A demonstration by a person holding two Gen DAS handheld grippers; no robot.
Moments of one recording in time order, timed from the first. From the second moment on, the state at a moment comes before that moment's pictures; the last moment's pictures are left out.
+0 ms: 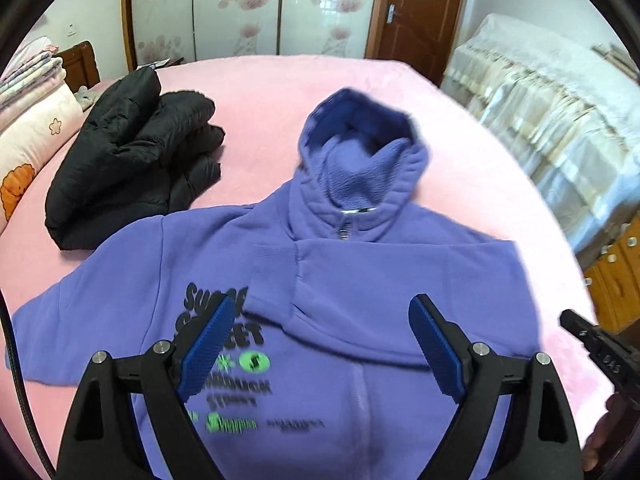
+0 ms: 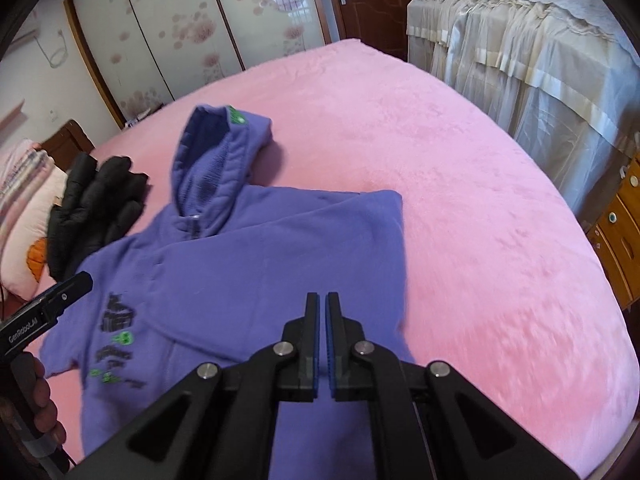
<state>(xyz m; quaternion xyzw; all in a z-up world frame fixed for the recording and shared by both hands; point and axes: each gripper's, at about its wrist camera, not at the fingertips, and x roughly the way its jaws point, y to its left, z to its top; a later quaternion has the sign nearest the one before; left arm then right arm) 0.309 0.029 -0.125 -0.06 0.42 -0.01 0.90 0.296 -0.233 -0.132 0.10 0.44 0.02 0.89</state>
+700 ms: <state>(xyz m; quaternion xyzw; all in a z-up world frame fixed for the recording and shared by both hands) 0.152 0.055 -0.049 -0.08 0.36 -0.04 0.93 0.176 -0.183 -0.058 0.15 0.36 0.11 0.91</state>
